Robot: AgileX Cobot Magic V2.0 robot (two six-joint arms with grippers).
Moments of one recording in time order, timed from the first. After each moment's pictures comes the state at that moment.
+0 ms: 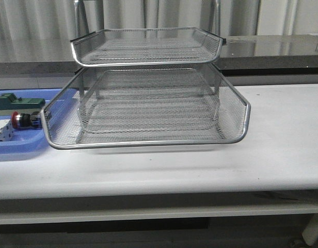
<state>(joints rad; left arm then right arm) 0.00 1.50 -1.29 -0.03 0.87 0.49 0.10 0.57 -0.76 0.02 0.94 0.01</state>
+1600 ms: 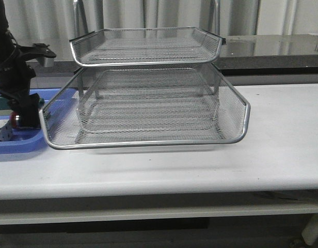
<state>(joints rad) -0.03 2.31 -1.93 -0.03 0.97 0.86 0.10 0.57 -0.76 0.02 0.94 0.01</state>
